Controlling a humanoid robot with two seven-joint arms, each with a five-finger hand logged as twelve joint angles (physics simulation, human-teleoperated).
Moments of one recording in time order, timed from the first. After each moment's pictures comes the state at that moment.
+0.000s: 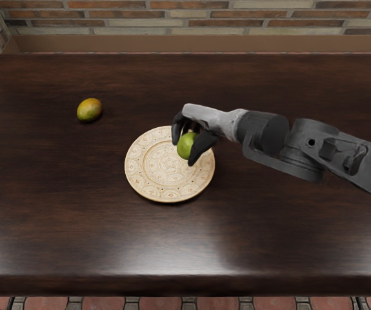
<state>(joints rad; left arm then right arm) -0.02 0.00 0.40 -0.16 0.02 -0.01 -0.04 1.02 -0.37 0.46 1.59 -1.05 0.08 -0.61</state>
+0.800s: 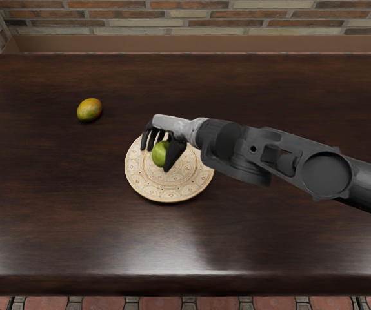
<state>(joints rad) -0.02 0.00 0.40 -0.16 0.02 -0.01 -0.04 1.06 -0.16 0.38 1.39 -1.14 0.08 -0.61</state>
